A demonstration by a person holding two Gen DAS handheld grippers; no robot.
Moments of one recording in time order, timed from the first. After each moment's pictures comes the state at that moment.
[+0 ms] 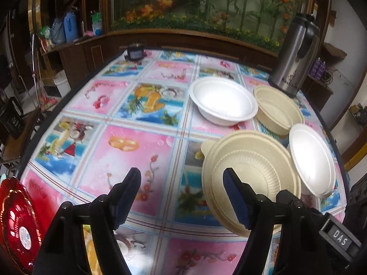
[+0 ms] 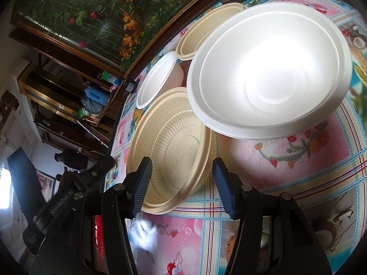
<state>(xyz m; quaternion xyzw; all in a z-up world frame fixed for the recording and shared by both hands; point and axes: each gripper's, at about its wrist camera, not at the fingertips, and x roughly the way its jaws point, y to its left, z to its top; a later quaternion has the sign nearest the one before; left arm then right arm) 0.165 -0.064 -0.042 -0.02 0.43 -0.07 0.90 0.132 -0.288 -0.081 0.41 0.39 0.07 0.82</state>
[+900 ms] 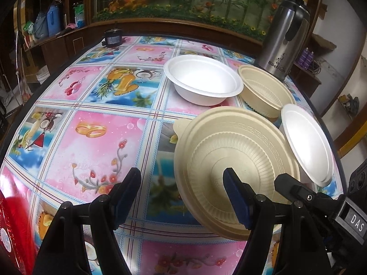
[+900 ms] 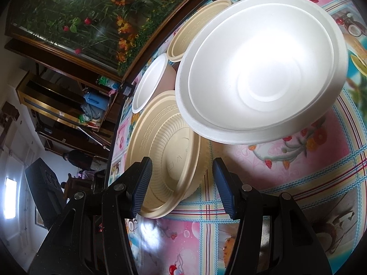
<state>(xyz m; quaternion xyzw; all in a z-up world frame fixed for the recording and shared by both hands) 0.164 -0.084 -0.070 -0.02 0.44 -0.12 0.89 0.133 -0.295 -0.086 0.43 0.39 0.06 0.81</state>
